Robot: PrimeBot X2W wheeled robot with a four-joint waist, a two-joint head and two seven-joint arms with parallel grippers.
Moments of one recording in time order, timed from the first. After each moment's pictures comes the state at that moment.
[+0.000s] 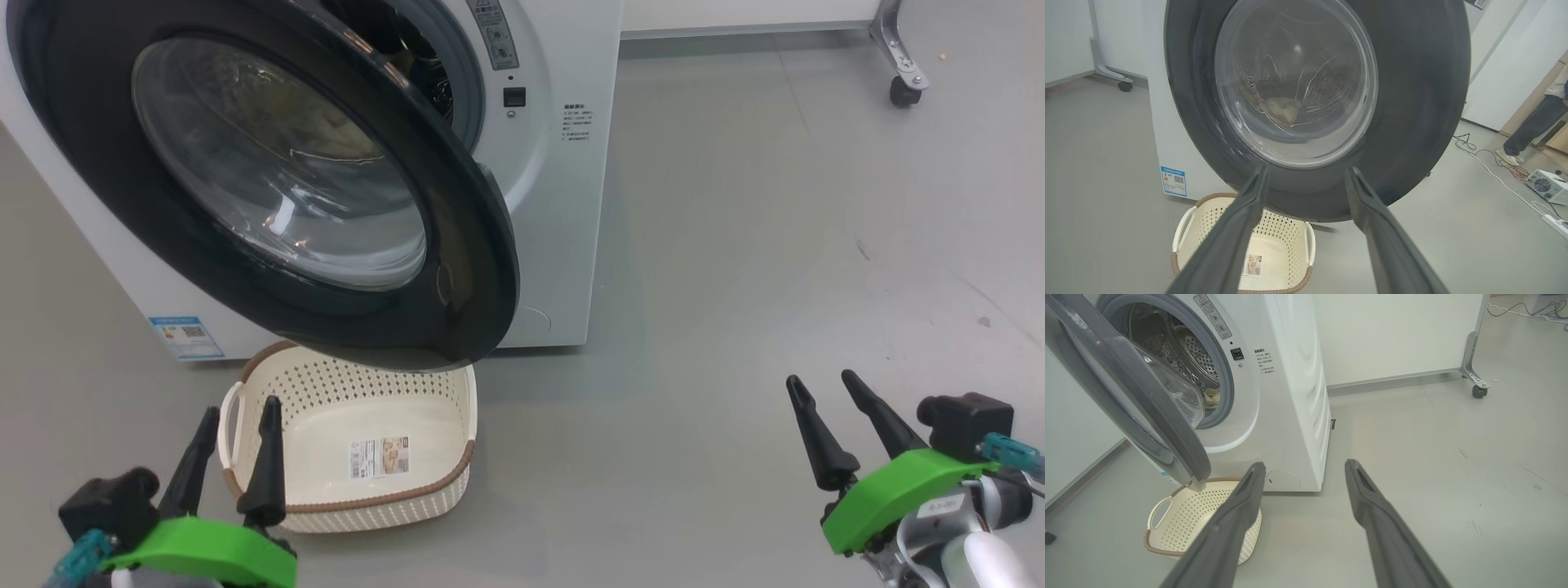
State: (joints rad) left arm -0.01 0.15 -0.08 0.03 -0.50 -0.05 -0.03; right arm 0.00 -0.18 0.13 0.13 0.42 0.13 -0.02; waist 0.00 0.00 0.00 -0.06
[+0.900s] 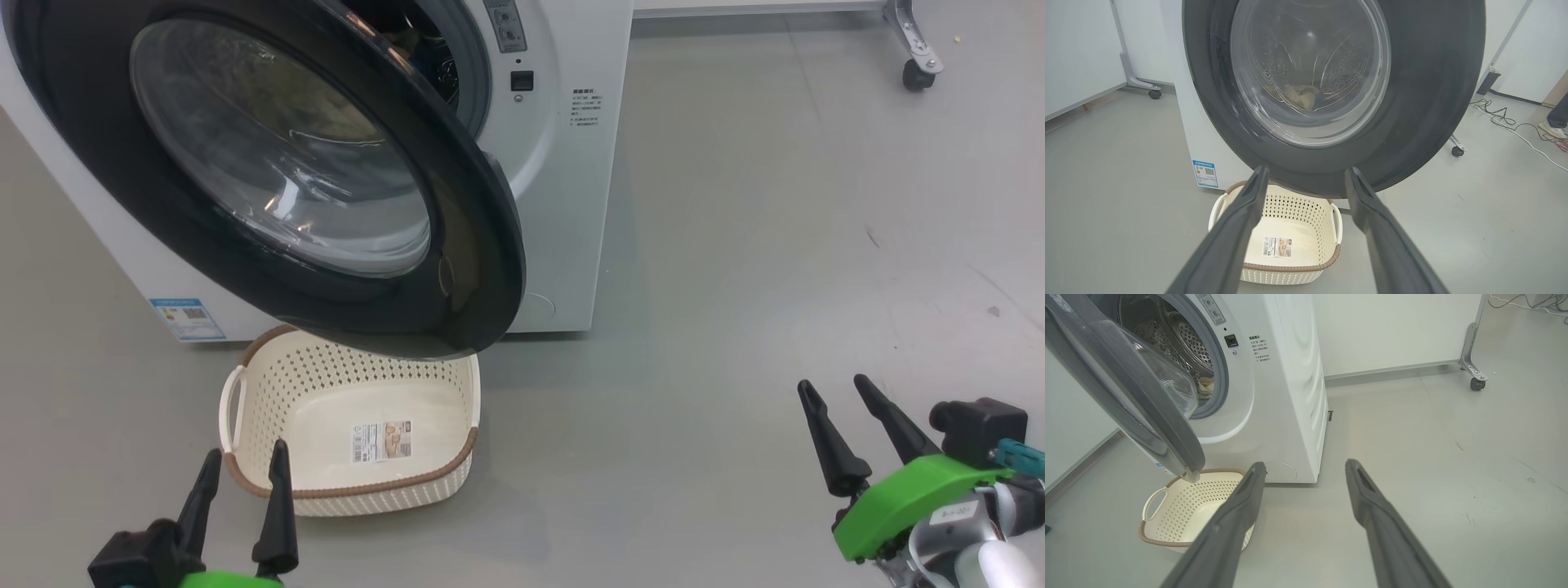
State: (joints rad) left arm 0.11 0.17 -0.14 -0.04 -0.35 0.06 -0.11; right arm 0.03 -0.19 0.09 0.08 0.40 0.13 0.01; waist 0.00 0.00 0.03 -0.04
